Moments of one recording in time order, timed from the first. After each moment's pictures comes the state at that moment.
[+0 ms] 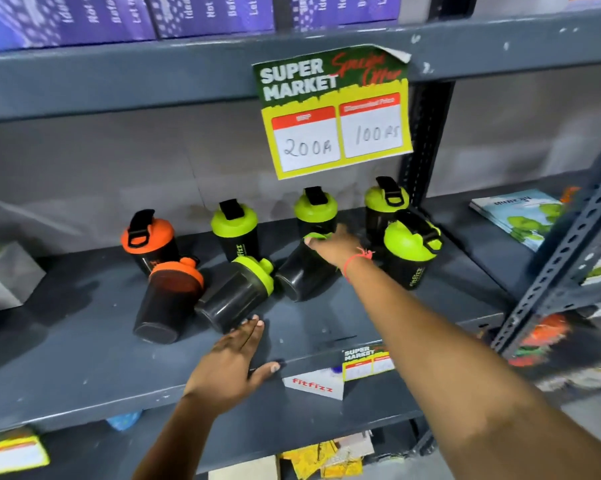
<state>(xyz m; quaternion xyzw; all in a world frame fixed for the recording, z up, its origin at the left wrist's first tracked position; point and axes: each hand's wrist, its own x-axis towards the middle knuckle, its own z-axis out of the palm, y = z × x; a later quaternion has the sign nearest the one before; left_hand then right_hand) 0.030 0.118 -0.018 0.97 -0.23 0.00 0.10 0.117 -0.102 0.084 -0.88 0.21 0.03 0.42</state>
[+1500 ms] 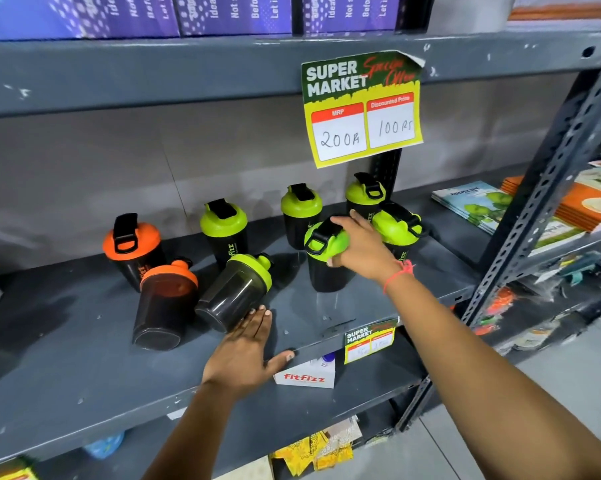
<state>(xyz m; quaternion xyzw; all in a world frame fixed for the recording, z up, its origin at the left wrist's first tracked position) 0.044 0.118 -0.019 0.96 -0.27 -0.04 0.09 0.060 -0.114 0.094 -0.94 0.11 -0.06 0.33</state>
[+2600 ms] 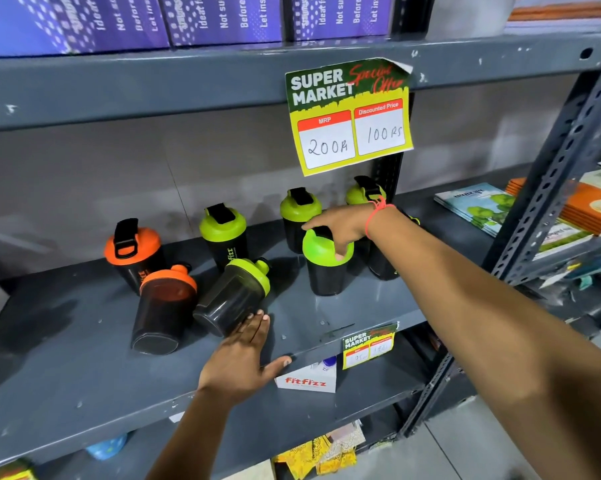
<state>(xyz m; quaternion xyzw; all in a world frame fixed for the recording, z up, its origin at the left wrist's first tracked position) 0.044 0.117 -0.020 0.96 -0.27 0.00 0.10 0.092 -0.110 0.163 -0.98 -0.05 0.18 -0.01</state>
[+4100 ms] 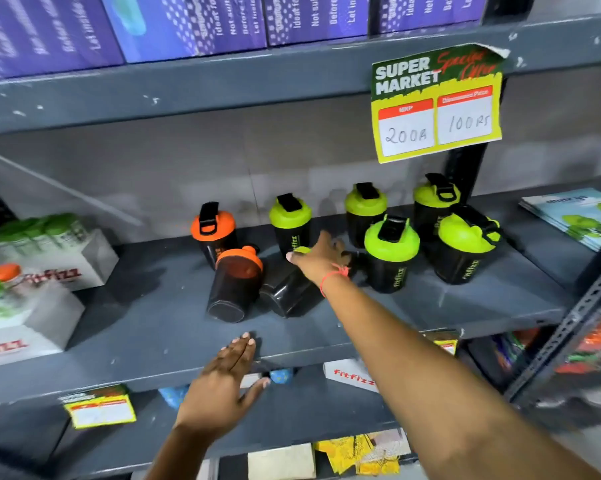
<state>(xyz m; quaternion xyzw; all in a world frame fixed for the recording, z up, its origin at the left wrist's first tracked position) -0.021 0.222 -0.028 0.98 -0.17 0.02 0.10 0.091 0.026 0.080 -0.89 0.17 0.02 0.42</state>
